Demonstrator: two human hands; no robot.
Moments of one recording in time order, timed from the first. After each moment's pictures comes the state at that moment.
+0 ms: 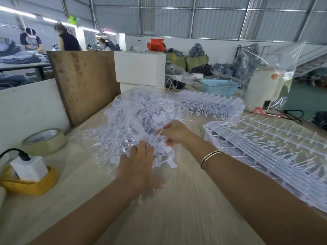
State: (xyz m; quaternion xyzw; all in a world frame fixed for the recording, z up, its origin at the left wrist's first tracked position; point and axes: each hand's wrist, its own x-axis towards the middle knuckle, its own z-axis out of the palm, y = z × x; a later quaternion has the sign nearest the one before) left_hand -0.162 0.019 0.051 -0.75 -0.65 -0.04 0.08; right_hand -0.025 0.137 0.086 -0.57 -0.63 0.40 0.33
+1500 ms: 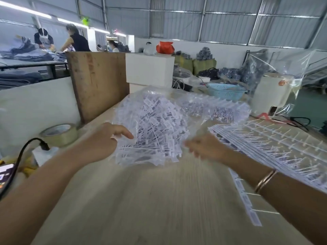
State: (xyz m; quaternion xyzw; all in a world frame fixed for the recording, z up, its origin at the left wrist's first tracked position) left_hand -0.252 -0.009 0.130 -0.71 -0.64 -0.25 -0.15; right_hand 0.035 0.064 0.096 -0.60 -0.74 0.25 0.21
